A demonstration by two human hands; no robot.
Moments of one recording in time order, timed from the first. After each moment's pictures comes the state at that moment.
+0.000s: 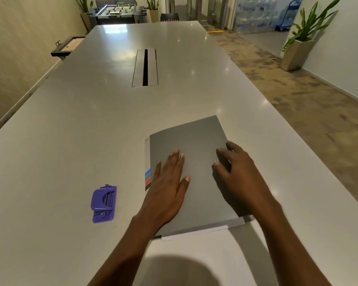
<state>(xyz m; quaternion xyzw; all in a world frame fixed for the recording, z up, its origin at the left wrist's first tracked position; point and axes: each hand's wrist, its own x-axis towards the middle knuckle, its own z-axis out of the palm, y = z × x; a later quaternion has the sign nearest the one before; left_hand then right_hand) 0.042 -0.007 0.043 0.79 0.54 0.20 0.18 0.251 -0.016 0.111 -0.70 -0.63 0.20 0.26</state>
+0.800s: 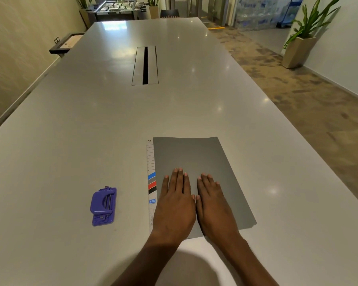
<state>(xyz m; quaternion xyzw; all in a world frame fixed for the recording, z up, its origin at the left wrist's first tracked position) 0.073 -0.027 0.004 0.80 0.60 0.06 0.02 0.202 -0.036 -0.017 -0.66 -0.72 0.11 0.18</state>
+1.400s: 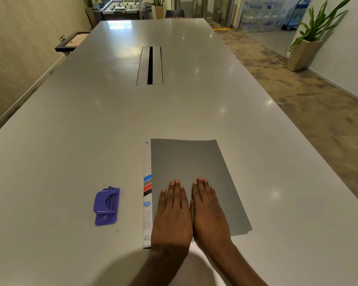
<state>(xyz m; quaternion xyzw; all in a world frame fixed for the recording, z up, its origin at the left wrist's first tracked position) 0.070 -0.047 0.018 0.74 0.66 -0.11 0.08 0.175 -0.036 -0.037 -0.67 -0.72 0.07 0.17</state>
